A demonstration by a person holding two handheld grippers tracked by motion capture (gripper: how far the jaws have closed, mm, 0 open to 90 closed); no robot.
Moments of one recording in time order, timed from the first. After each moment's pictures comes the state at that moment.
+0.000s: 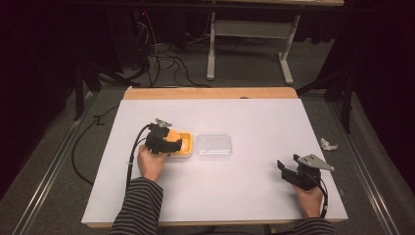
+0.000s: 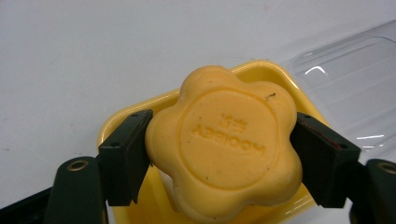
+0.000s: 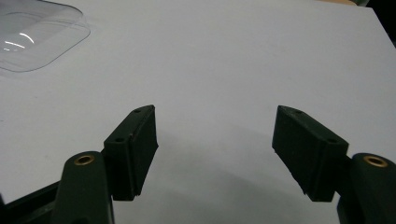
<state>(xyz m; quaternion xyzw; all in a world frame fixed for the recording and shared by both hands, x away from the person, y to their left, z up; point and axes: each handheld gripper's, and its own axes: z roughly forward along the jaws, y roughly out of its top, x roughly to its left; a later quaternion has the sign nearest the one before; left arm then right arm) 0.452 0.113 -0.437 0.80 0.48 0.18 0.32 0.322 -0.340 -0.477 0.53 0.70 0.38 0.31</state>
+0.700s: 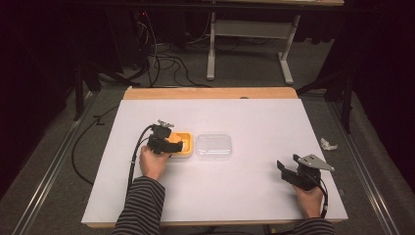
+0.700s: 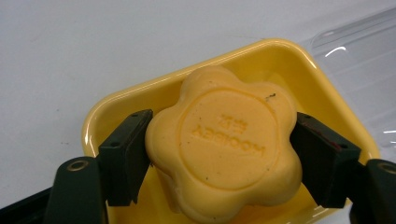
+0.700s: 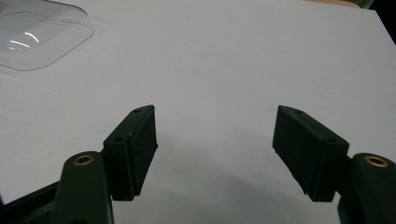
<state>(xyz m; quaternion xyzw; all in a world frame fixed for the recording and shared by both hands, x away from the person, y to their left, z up) 0.460 0.110 -0.449 0.80 0.49 0.16 0.29 0.322 -0.340 -0.477 0.52 0.70 0.38 0.31</state>
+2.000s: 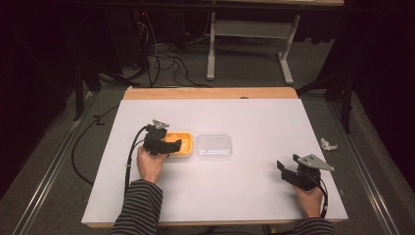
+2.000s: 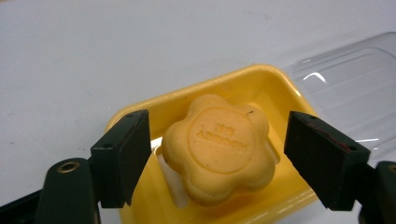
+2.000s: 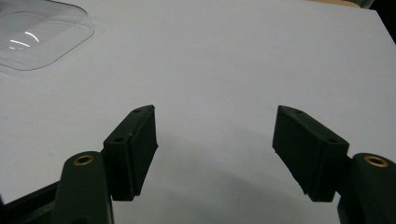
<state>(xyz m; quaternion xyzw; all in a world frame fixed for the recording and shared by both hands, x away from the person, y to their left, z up) 0.442 0.121 -0.431 0.78 0.48 0.19 0.35 0.322 -0.340 -0.477 0.52 0.70 0.38 0.31</state>
